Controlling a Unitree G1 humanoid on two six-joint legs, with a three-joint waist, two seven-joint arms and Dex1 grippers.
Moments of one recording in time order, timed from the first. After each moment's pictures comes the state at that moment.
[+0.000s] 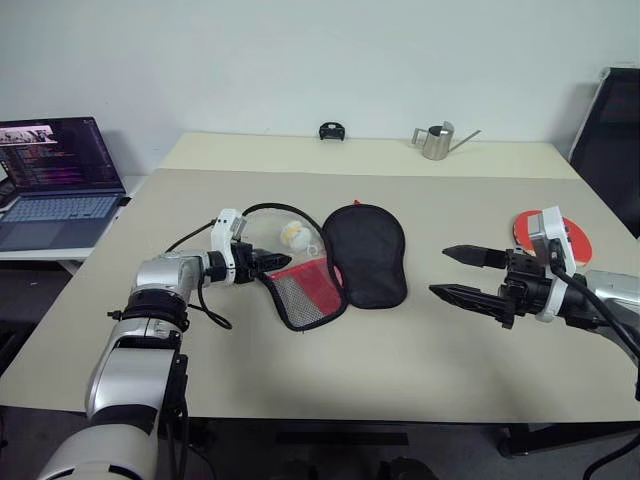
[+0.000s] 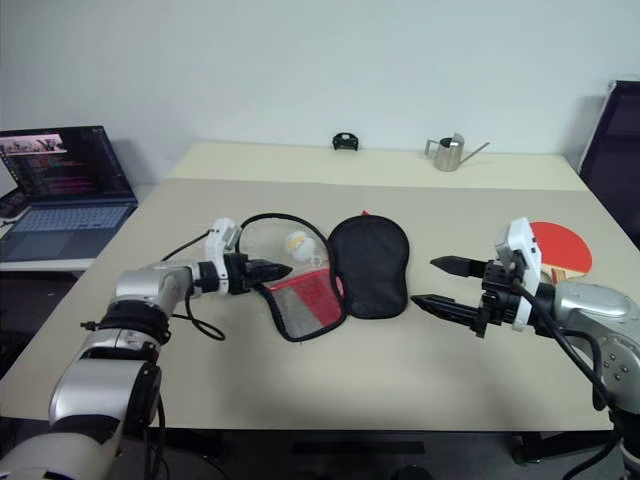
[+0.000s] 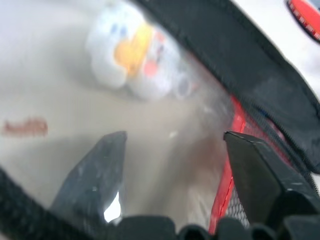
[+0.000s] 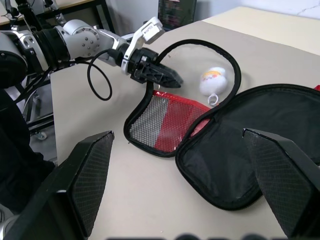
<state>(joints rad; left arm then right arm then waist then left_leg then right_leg) -0.96 0.58 0.01 0.94 -0.28 0.56 -1.02 -0.33 -0.82 -0.24 -0.42 0.86 0.82 0.87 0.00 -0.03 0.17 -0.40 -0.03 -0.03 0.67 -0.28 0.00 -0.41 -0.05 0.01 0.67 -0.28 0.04</state>
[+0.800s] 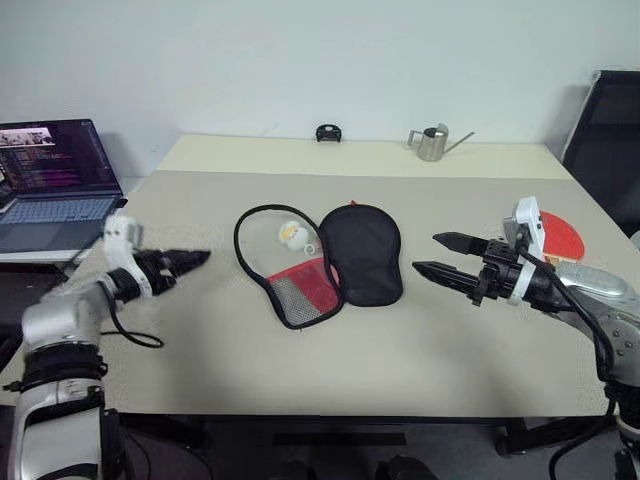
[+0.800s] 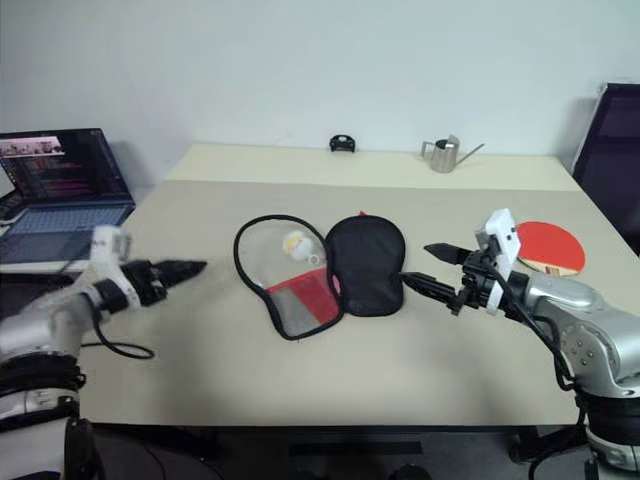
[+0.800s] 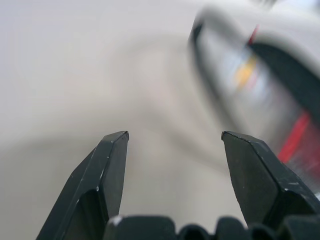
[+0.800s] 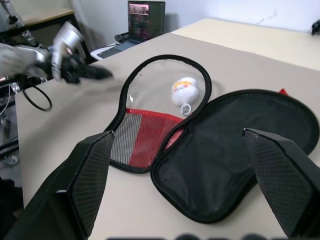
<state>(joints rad) -0.62 0.77 0.38 0.50 -0.44 0.63 -0.90 -0.45 -0.69 -0.15 -0.34 0.81 0.85 0.70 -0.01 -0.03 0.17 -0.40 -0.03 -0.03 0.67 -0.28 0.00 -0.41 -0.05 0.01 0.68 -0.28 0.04</state>
